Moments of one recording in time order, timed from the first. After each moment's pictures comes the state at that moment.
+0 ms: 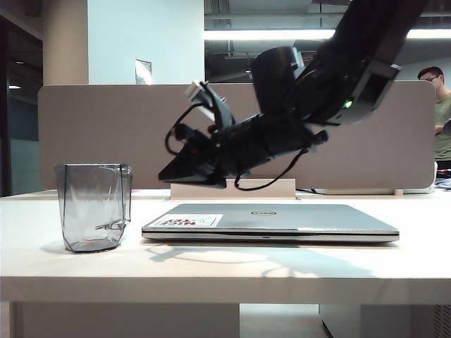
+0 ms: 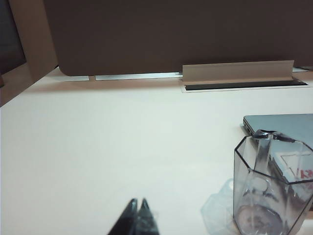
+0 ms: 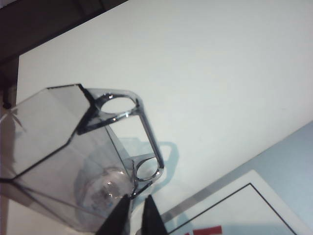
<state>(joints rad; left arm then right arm) 0.01 0.00 0.00 0.02 0.07 0.05 0.59 2.03 1.13 0.55 -0.53 0.10</state>
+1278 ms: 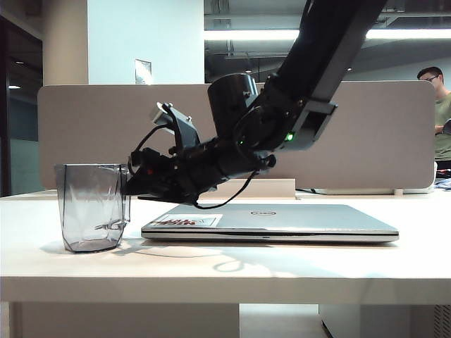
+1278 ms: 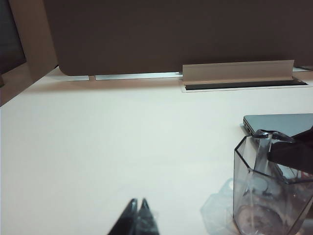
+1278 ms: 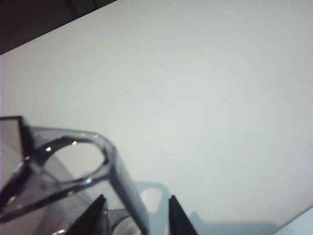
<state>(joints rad) 0.01 0.00 0.00 0.02 0.07 0.05 0.65 2.23 1.35 0.56 -0.45 0.10</state>
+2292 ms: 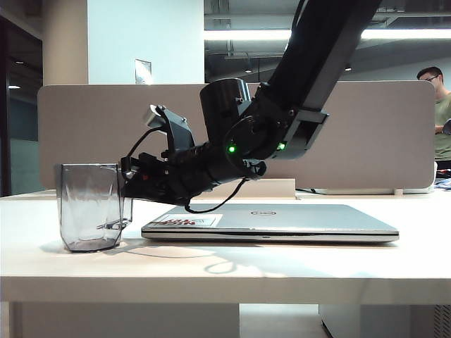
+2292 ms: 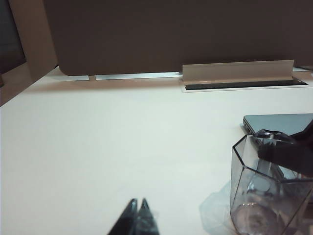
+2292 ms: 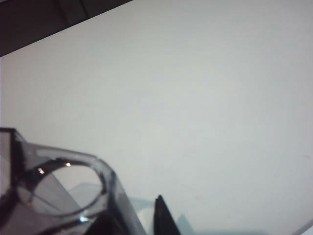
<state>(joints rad) 0.01 0.00 0.00 0.02 0.07 0.05 0.67 2.26 1.37 0.62 -0.38 0.10</state>
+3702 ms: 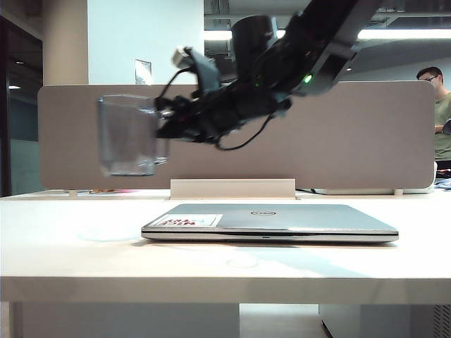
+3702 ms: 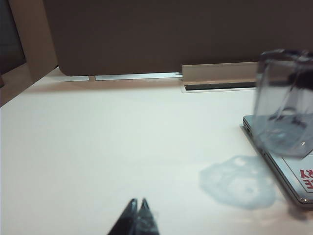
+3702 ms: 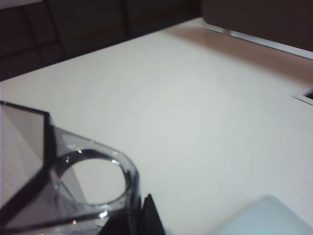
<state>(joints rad) 0.01 0.00 0.00 0.02 0.07 0.05 0.59 2.06 1.36 0.49 -0.34 0.00</state>
